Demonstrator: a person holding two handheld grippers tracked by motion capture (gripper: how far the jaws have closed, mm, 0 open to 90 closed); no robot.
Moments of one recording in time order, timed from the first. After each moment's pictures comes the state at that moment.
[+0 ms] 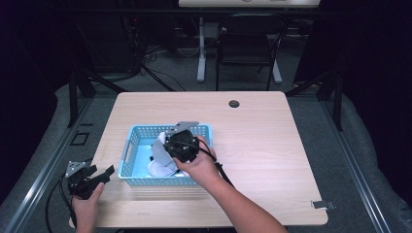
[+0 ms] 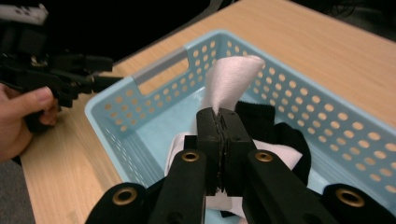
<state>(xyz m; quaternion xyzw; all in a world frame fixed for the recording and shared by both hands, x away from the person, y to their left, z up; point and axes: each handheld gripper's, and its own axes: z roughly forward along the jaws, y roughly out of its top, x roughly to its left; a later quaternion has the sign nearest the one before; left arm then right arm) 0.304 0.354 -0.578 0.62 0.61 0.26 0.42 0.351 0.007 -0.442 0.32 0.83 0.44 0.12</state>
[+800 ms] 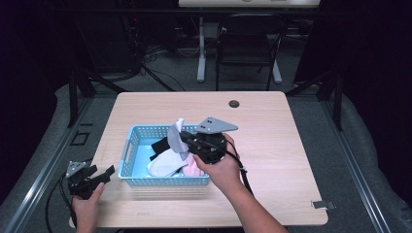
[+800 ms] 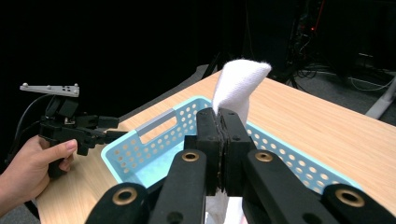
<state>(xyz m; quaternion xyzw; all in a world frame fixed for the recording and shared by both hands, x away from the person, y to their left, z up) 0.304 0.353 -0.578 0.63 0.61 0.26 0.42 0.316 -0.055 -0.398 0.32 0.76 0.54 0.18</state>
